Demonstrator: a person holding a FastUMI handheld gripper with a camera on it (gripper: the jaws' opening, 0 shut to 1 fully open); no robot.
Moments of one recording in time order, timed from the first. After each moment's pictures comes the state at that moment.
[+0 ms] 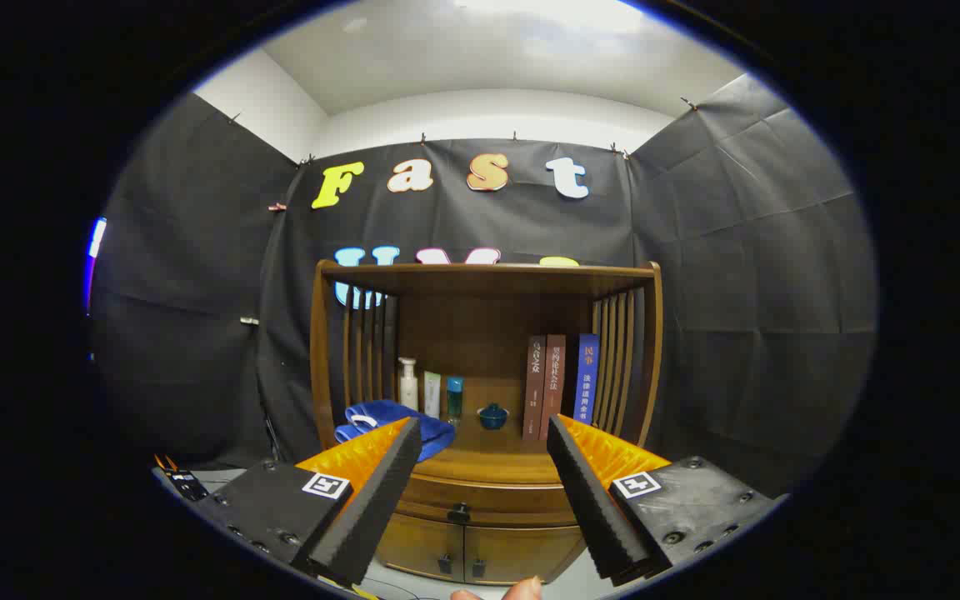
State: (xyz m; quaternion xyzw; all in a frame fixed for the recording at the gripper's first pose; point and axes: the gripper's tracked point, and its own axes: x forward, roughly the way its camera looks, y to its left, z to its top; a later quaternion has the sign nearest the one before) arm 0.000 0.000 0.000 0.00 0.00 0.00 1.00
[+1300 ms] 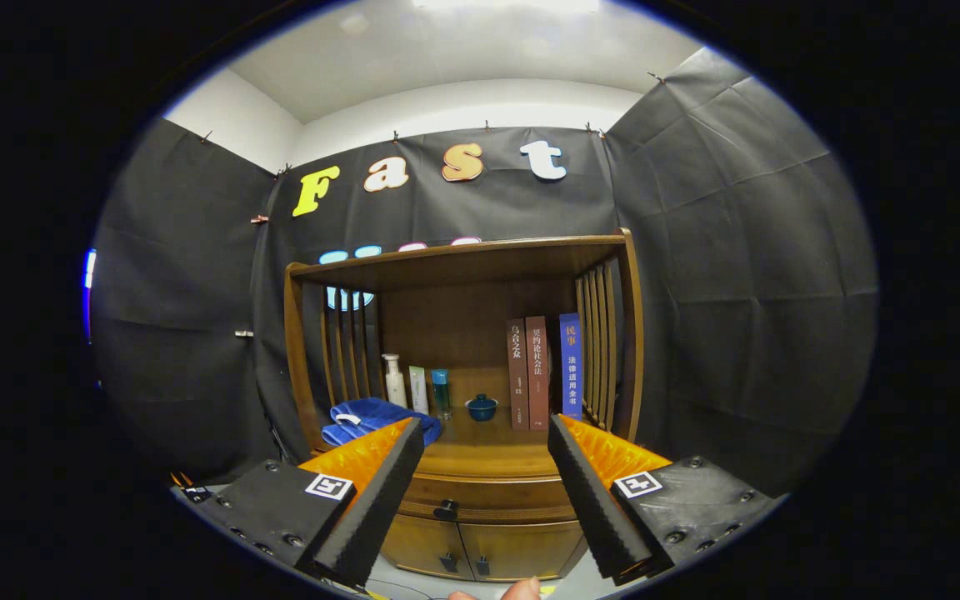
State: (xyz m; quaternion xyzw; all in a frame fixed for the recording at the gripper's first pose) arm 0.018 -0.048 -0.028 0.04 0.02 -0.01 1.00
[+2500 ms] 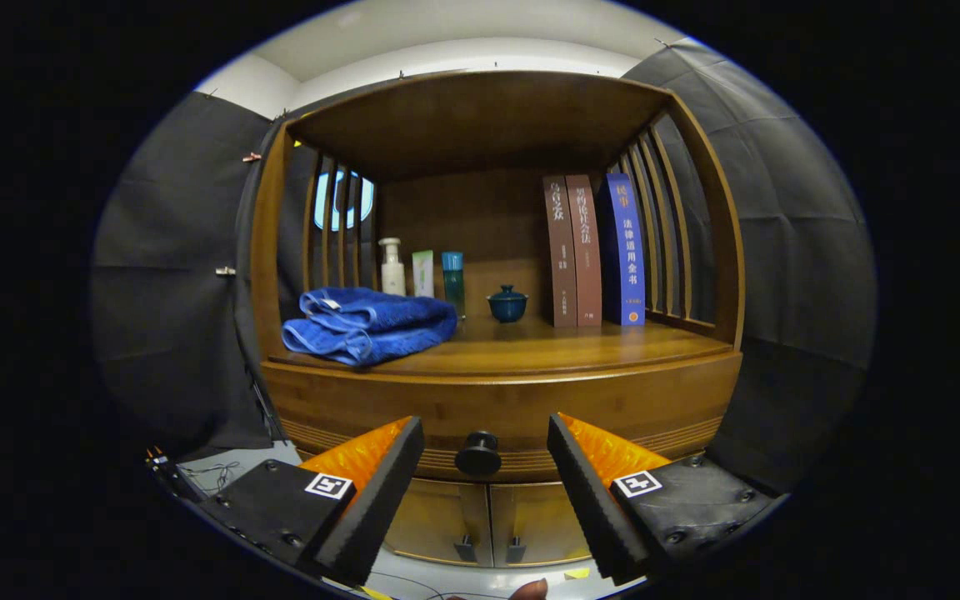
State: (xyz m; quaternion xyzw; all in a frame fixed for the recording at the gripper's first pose) arm 0.113 0.021 -0.265 0.04 0.11 -0.02 0.99
